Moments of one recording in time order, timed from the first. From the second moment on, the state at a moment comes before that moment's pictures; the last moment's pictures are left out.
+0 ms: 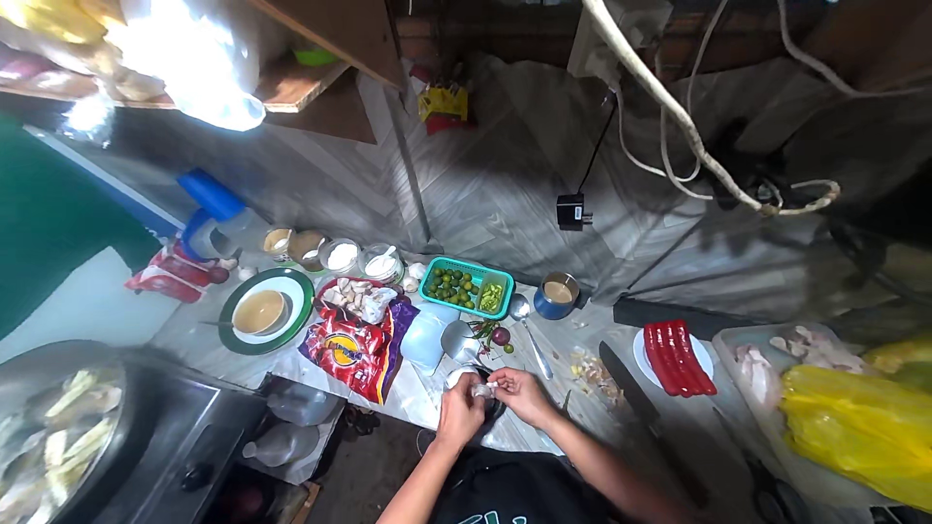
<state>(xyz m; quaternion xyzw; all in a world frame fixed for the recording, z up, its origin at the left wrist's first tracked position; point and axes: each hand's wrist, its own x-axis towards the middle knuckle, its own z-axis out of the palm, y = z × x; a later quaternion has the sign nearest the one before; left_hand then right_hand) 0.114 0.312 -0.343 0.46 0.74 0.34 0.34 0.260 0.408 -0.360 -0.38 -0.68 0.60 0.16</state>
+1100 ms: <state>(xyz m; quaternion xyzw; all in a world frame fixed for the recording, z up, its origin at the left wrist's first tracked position) 0.069 0.280 -0.356 0.36 0.69 0.56 0.29 0.251 0.431 -0.282 -0.25 -0.81 0.52 0.08</state>
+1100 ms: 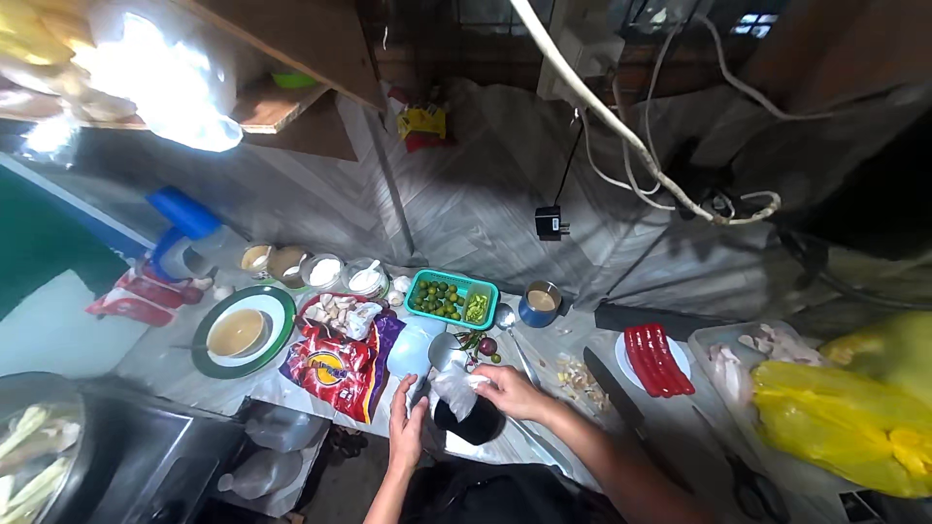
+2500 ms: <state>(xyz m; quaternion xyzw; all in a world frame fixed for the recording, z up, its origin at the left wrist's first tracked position) 0.142 0.326 -0.384 0.12 0.61 0.48 0.62 0.270 0.434 -0.304 -0.39 -0.73 0.54 0.15</state>
